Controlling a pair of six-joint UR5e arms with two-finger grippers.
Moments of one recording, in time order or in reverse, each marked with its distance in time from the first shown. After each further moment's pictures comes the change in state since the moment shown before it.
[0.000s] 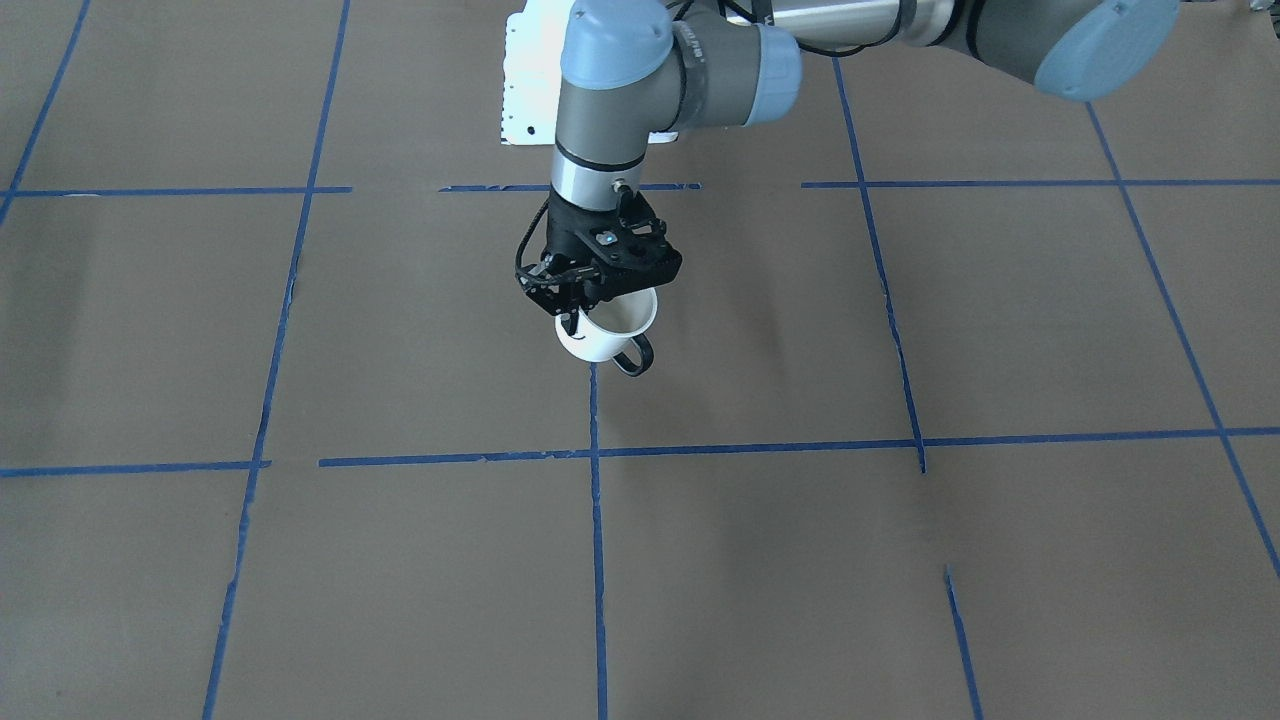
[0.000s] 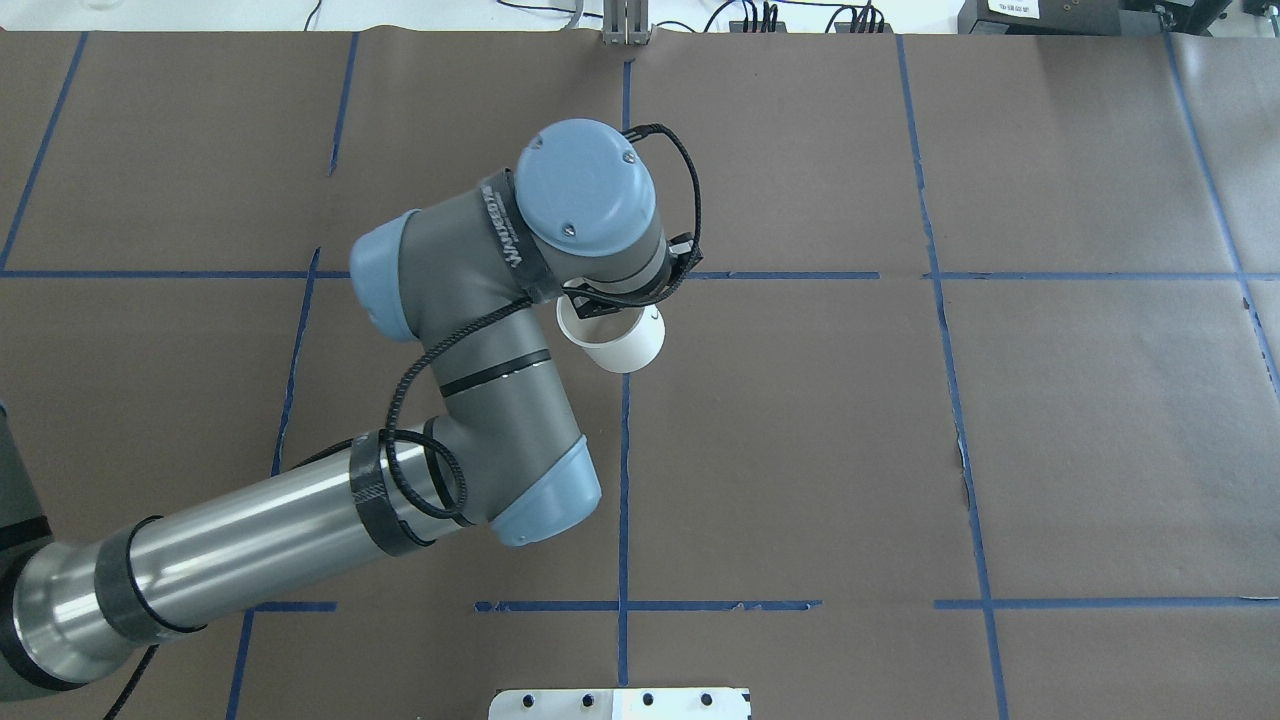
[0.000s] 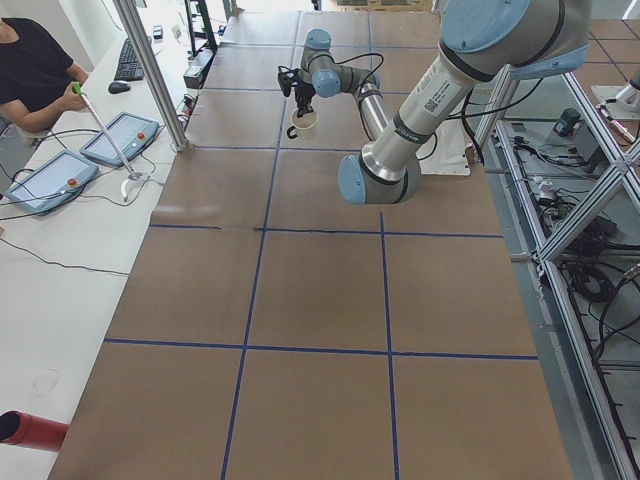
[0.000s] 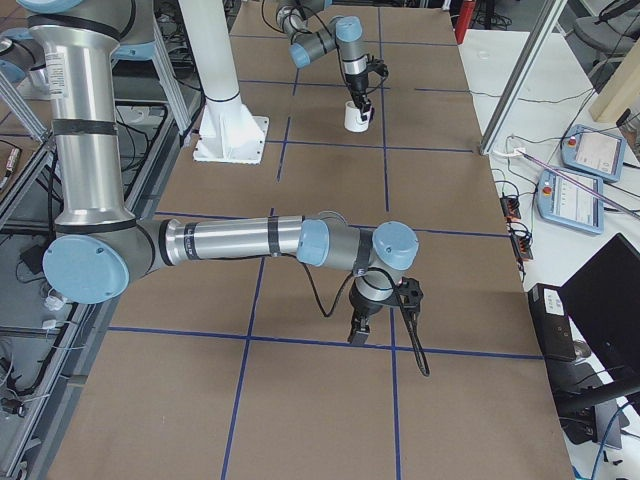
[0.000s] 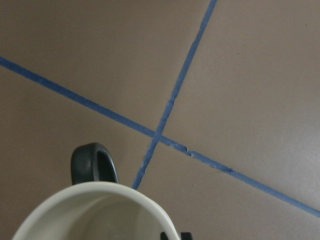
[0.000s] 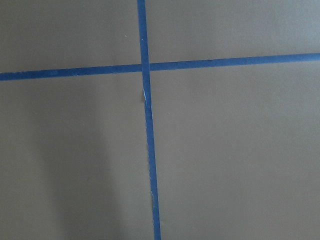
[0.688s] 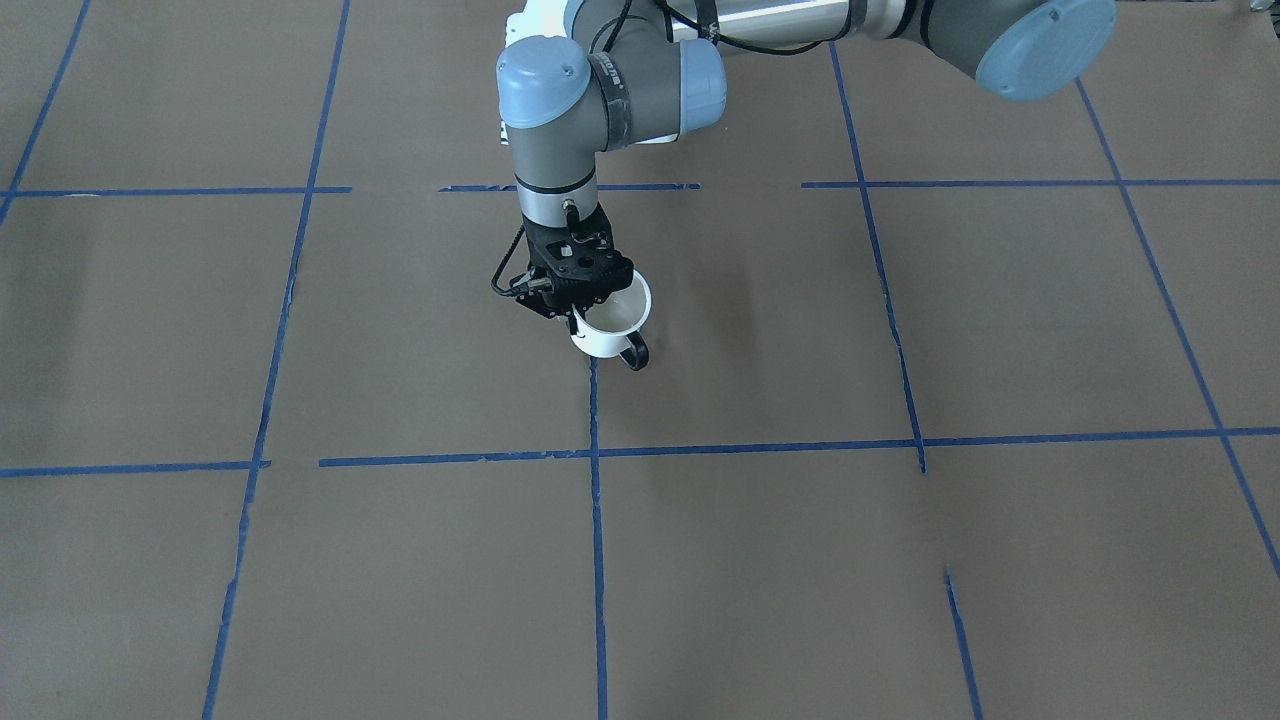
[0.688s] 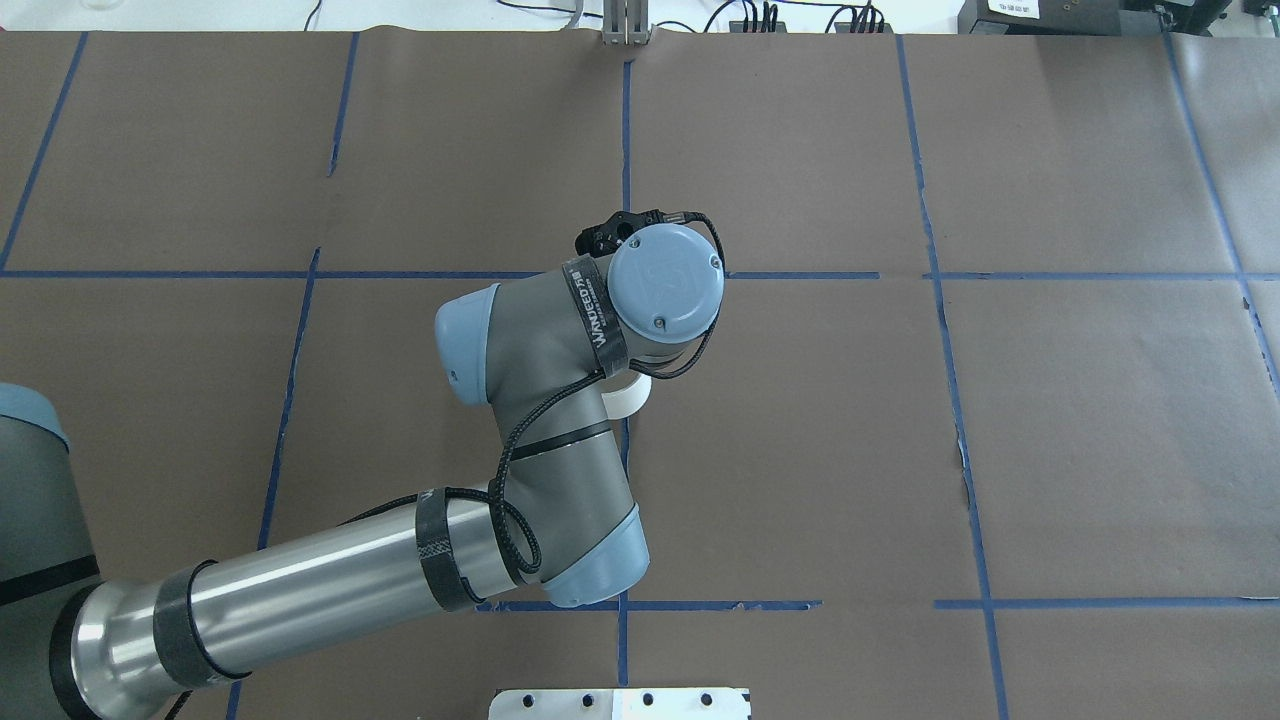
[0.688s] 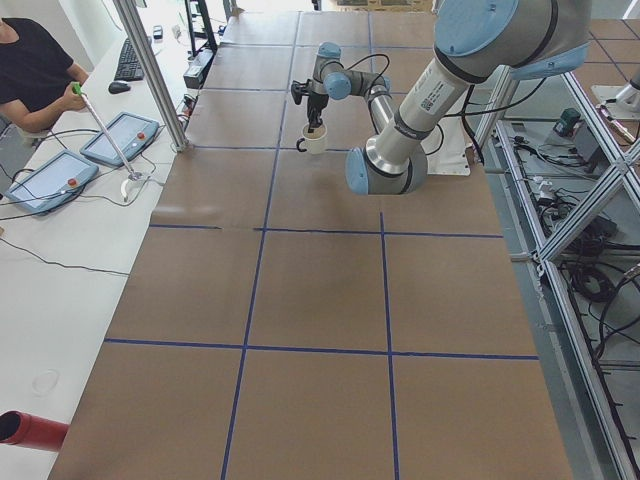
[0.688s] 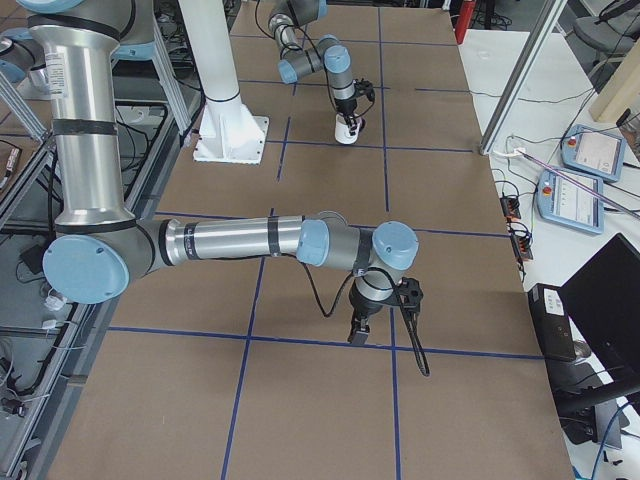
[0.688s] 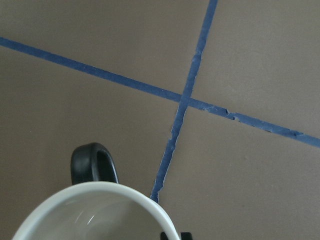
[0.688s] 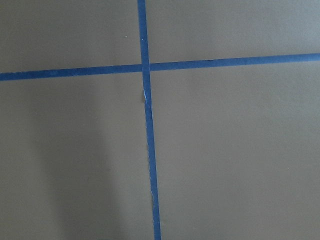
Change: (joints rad) left arm 0.084 -0.029 0.086 0.092 0.091 0.081; right arm 0.000 0.000 0.001 0.000 0.000 0.000
